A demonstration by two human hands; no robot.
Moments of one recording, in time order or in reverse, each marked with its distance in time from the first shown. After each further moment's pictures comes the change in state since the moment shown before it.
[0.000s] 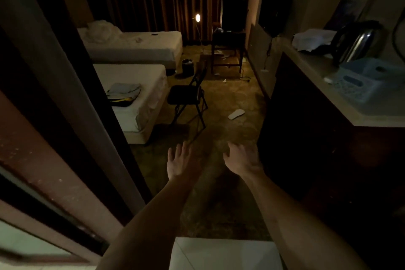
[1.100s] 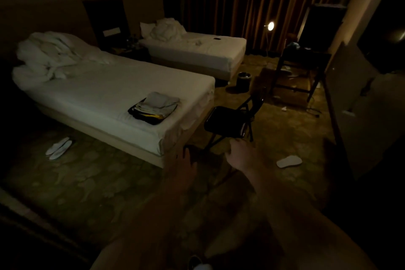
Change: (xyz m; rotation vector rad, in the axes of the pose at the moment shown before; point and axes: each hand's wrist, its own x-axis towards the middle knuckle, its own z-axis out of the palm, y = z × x) left_hand 0.469 -0.089 0.006 -0.145 0.038 -0.415; right_hand 0.560 -0.099 -0.008 0.000 -0.128 -0.428
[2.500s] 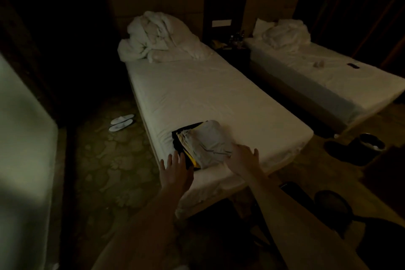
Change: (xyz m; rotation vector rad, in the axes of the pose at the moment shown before) left_hand 0.561 -0.131 -0.008 -0.002 -0.025 -0.700; right_hand 0.690 -0.159 -0.004 -0.077 -0.263 -0.556
